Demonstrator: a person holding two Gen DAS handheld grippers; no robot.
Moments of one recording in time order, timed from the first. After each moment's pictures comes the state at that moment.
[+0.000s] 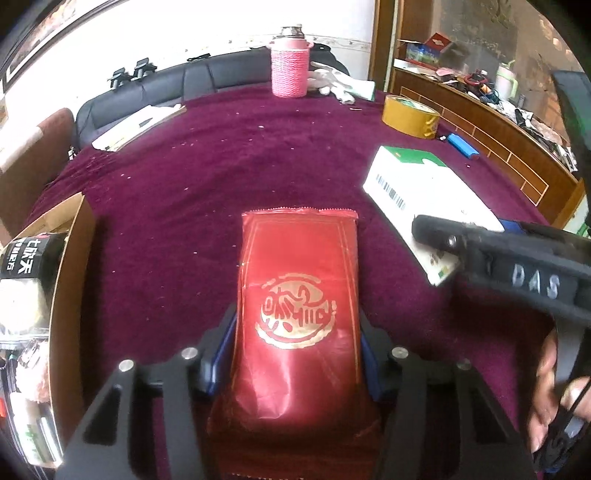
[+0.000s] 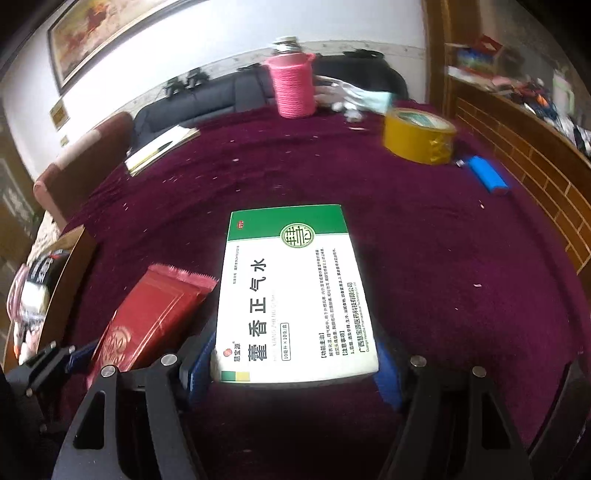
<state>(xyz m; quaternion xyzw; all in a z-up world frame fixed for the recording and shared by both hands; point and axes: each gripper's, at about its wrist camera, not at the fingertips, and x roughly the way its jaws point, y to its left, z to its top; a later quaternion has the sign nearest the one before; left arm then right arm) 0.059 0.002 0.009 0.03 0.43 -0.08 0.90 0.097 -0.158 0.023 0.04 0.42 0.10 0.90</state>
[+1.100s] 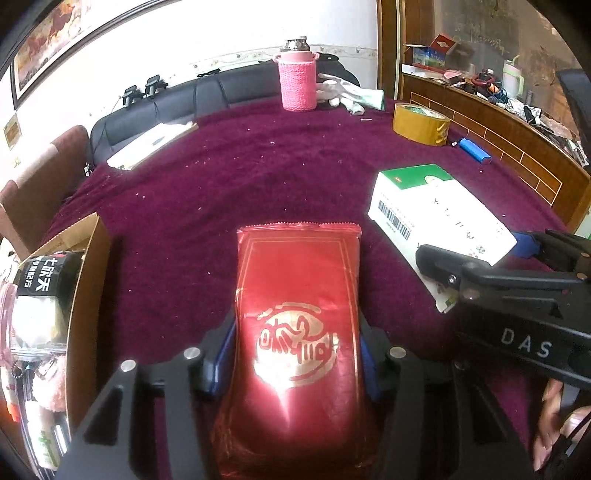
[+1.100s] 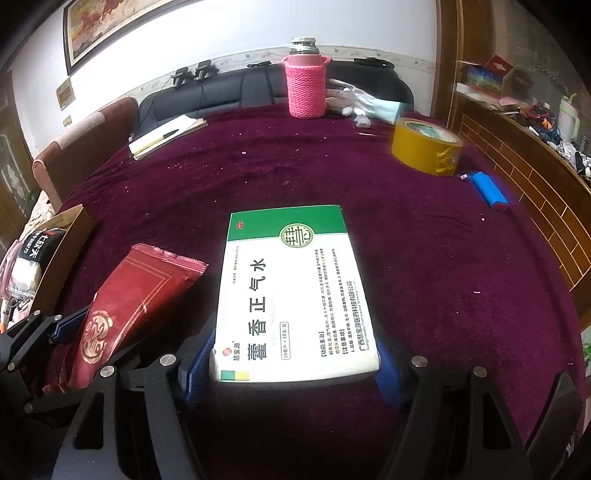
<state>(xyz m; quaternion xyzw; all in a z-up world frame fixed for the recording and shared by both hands) 0.060 -0.004 0.014 0.06 0.41 -0.05 0.91 0.093 -0.148 0.020 0.00 0.42 0.09 0.90</state>
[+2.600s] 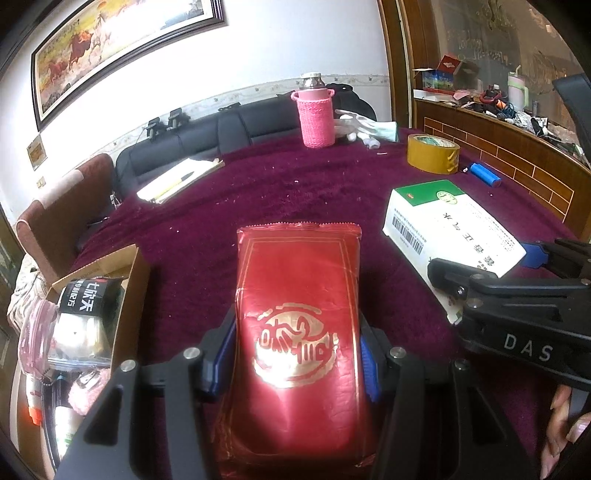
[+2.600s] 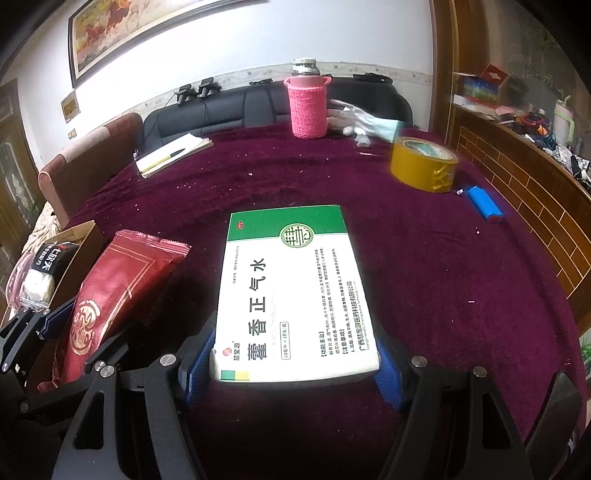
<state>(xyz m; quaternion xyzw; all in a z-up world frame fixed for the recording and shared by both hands) 0.044 -0.004 0.034 0.08 0.34 -0.01 0.94 0.082 -0.146 0.033 0.01 0.38 0.10 0.92</state>
